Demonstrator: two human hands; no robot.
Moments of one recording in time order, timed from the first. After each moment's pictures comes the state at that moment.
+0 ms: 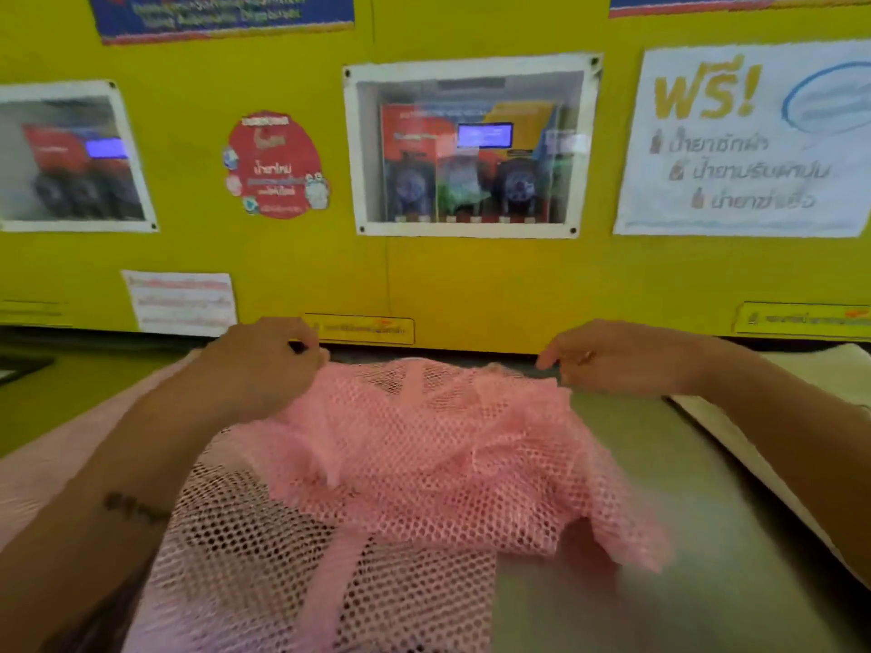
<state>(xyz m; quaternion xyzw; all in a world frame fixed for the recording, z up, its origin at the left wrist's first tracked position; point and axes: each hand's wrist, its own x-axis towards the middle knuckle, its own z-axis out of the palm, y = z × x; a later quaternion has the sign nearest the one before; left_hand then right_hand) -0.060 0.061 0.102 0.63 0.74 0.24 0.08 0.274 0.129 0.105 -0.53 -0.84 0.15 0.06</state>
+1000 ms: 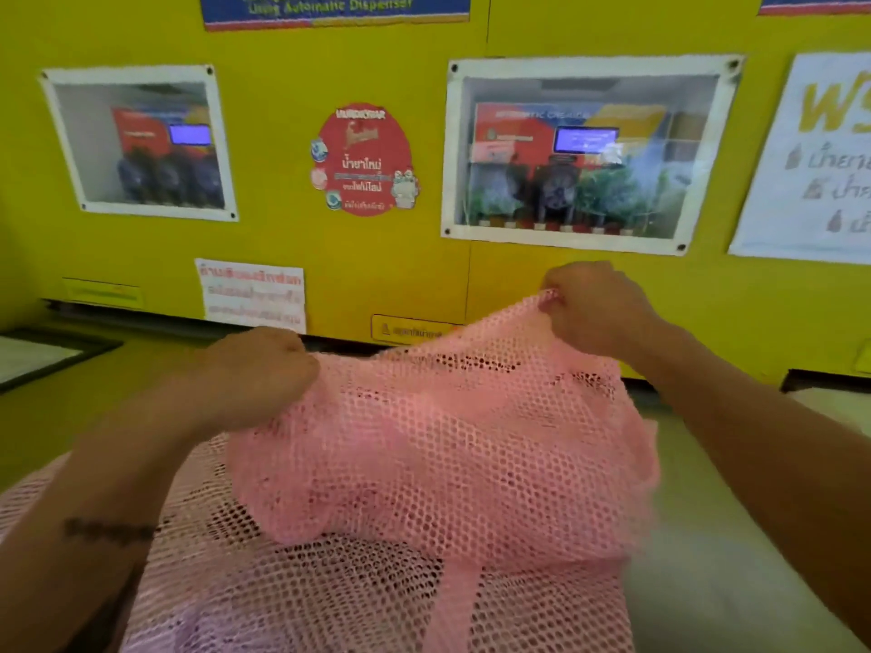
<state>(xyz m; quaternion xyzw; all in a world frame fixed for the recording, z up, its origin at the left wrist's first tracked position) -0.145 0.044 0.109 0.59 0.76 0.23 0.11 0.146 0.210 0.112 -0.52 -0.81 -0.15 0.25</state>
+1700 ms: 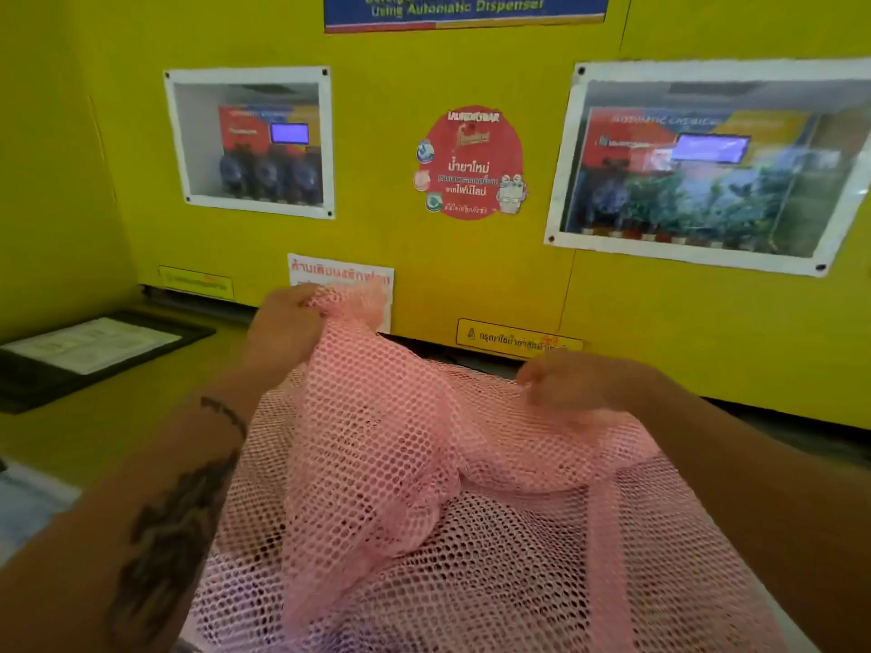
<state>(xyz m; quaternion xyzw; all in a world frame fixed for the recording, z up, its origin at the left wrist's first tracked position) -0.293 0.120 0.071 0.48 0.66 0.55 0.18 0.011 0.185 0.078 -0.52 -0.85 0.10 -0.05</state>
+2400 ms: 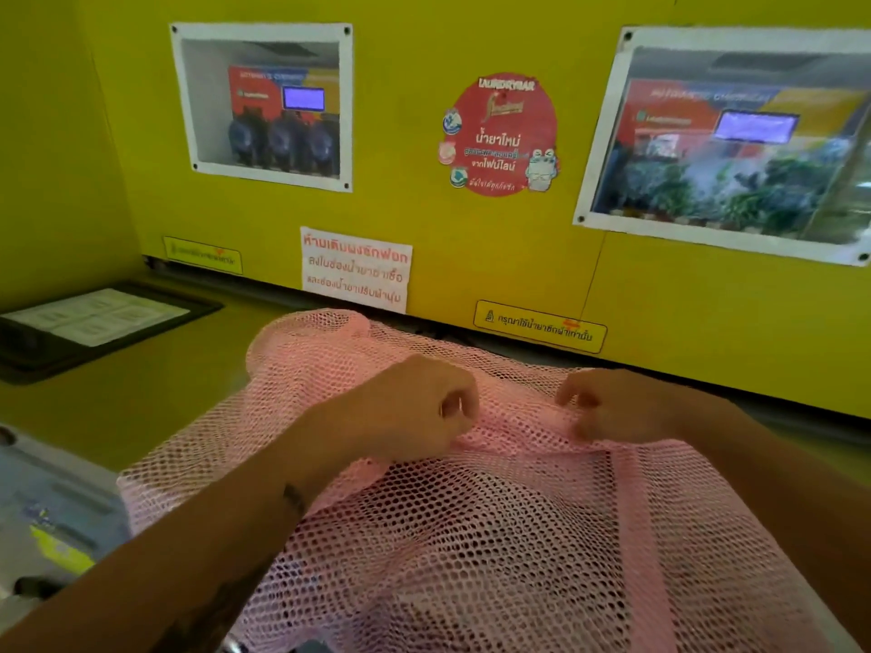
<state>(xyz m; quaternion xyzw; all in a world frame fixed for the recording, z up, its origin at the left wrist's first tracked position) -0.215 0.085 0.031 0.79 0.55 0.21 0.14 0.033 0.180 0.046 -0.50 -0.86 0.10 -0.05</state>
